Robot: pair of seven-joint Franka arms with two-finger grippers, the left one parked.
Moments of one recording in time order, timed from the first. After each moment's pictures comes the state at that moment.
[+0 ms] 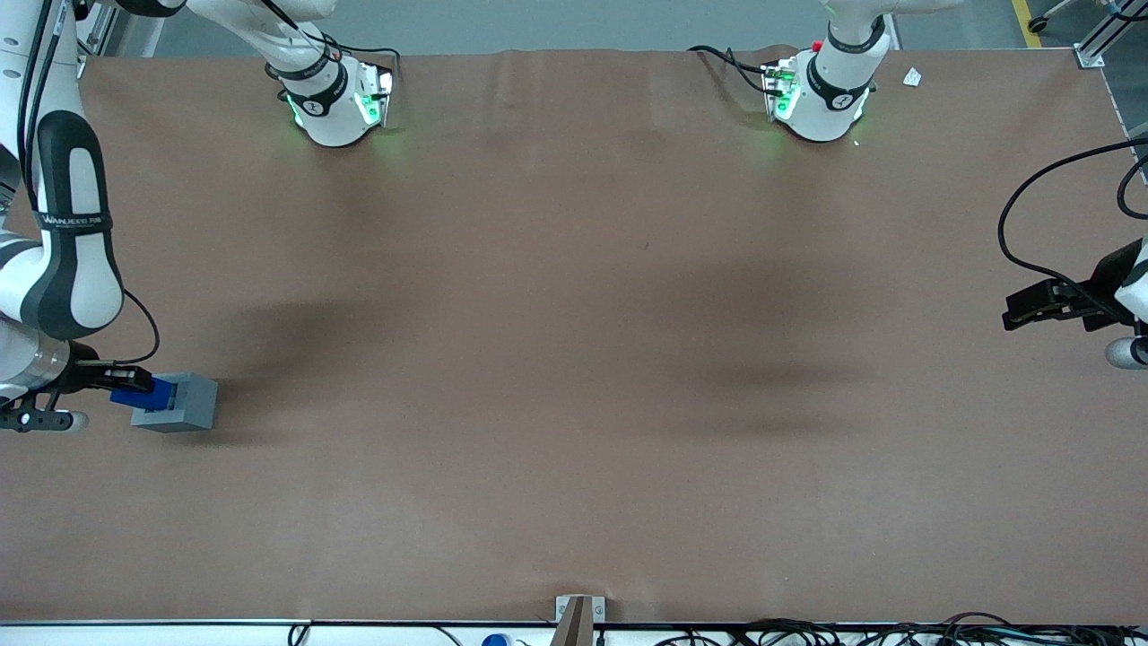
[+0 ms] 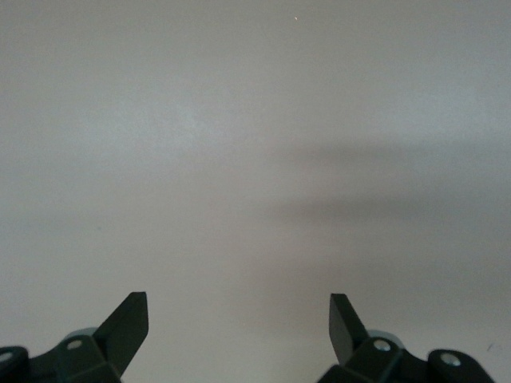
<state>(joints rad) -0.03 0.51 -0.30 -1.69 0.11 2.16 -0.32</state>
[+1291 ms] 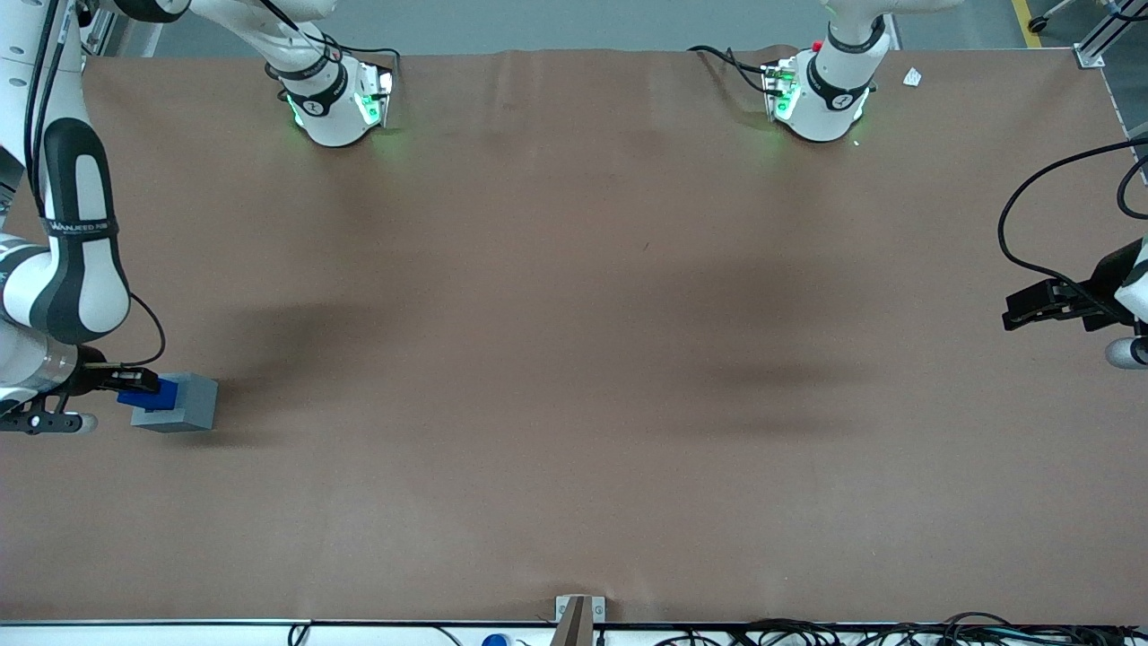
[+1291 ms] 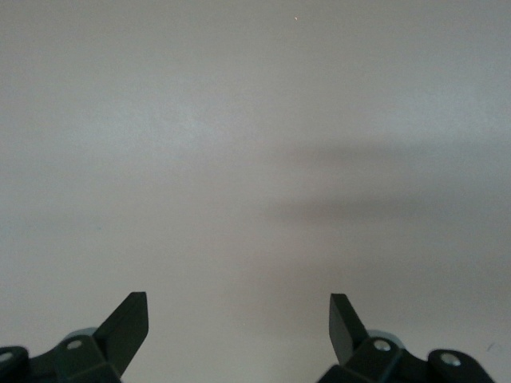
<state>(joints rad) -0.03 0.53 -0.30 -1.68 0.12 2.16 -0.33</state>
